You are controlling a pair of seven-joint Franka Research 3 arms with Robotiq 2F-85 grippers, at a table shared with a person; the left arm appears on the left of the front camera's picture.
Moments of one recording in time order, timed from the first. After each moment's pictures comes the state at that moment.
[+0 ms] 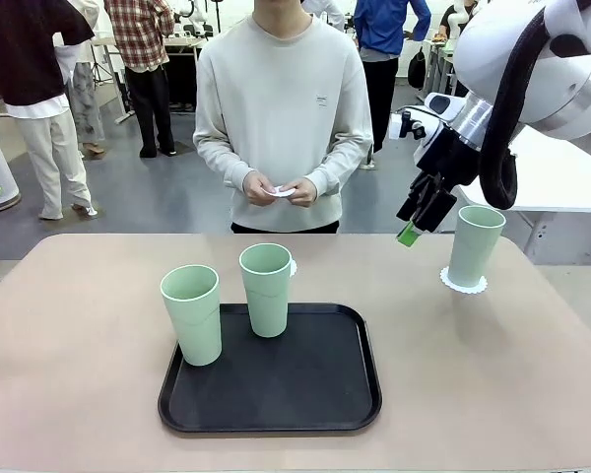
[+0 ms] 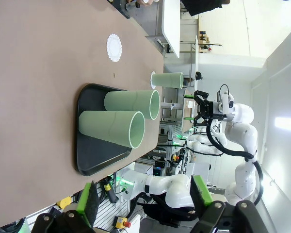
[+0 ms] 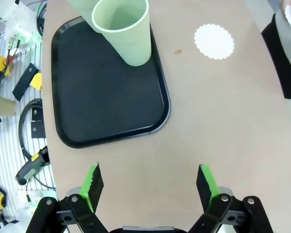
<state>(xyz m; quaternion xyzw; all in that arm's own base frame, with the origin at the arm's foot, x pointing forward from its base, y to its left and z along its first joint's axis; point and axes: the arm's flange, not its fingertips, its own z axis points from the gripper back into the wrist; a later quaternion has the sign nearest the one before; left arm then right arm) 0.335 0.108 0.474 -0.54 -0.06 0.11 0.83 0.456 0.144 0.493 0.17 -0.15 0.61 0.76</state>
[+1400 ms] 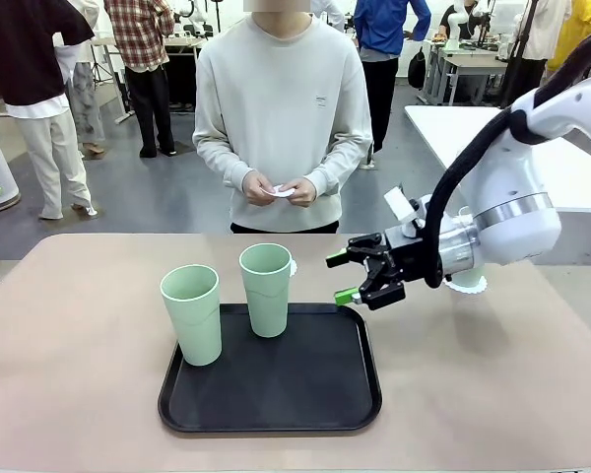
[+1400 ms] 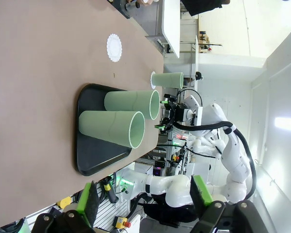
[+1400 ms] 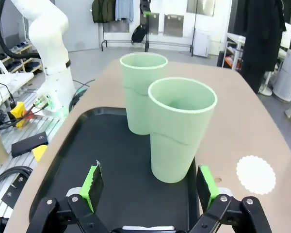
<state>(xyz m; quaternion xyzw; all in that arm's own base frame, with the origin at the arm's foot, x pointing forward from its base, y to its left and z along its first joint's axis) 0.335 0.108 0.474 -0.54 -0.06 0.11 0.83 0.433 0.180 0.317 0.43 -0.40 0.61 0.54</state>
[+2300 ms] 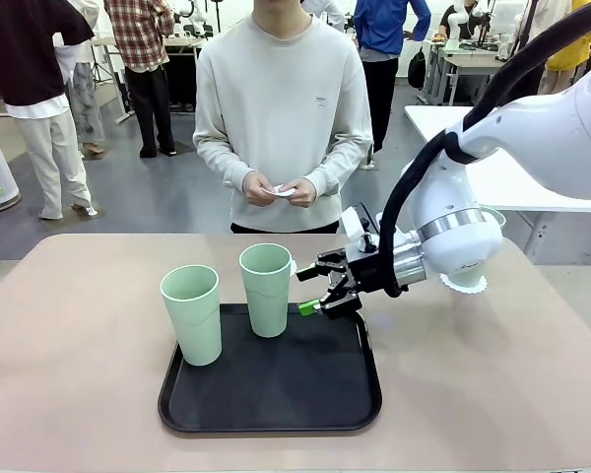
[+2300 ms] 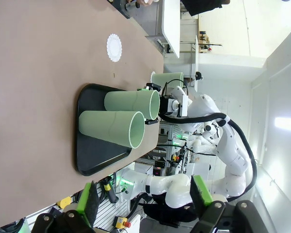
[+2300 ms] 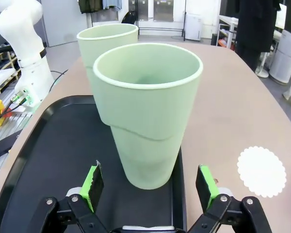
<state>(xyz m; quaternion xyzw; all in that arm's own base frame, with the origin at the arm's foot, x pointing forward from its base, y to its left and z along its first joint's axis) 0.335 0.108 0.474 -0.54 -0.06 0.11 0.83 0.462 0.237 0.272 0.41 -0.39 0.60 0.57</state>
